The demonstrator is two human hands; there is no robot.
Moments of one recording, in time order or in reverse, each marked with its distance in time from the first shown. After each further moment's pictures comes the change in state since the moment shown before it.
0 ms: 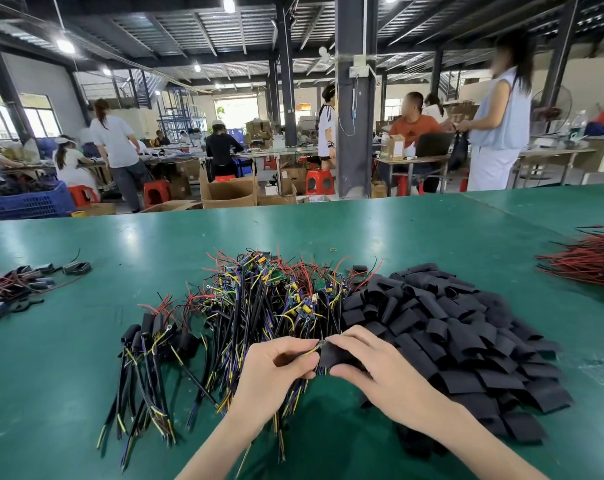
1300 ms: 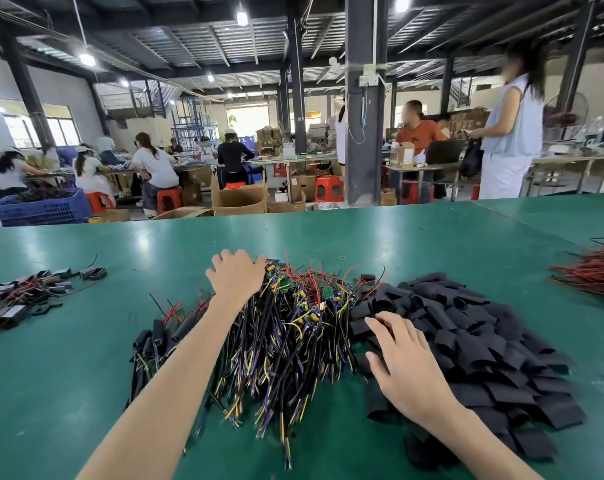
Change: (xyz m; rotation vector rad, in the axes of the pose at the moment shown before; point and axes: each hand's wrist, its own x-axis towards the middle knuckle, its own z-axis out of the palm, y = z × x) left_hand 0.150 0.047 -0.066 1.159 0.398 -0.185; right_hand 0.000 0.027 0.003 -0.502 0.139 0.254
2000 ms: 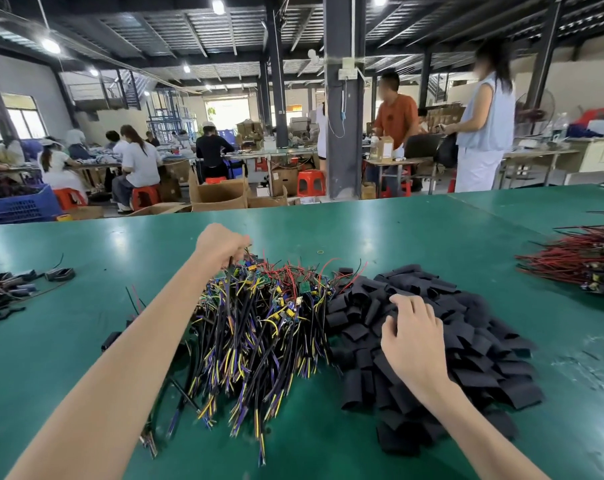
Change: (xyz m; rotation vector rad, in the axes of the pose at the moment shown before) left_hand 0.026 0.029 -0.027 -0.601 -0.156 -0.085; right_hand 0.013 0.034 -0.006 0.049 0.171 0.450
